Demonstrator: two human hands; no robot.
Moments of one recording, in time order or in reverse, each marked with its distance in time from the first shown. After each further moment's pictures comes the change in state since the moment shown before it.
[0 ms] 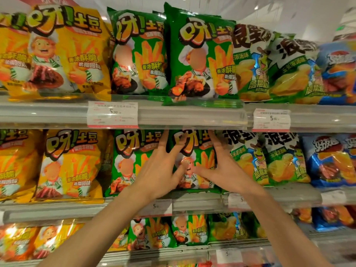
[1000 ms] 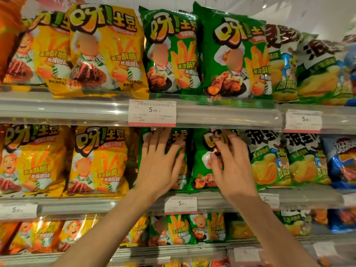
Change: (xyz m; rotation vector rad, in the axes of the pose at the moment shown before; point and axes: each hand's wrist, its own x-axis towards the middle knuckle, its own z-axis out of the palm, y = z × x) left_hand -0.025 -0.067 -0.002 0.238 0.362 0.022; right_hand -0.018 -0.054 0.056 -0.527 0.538 -0.243
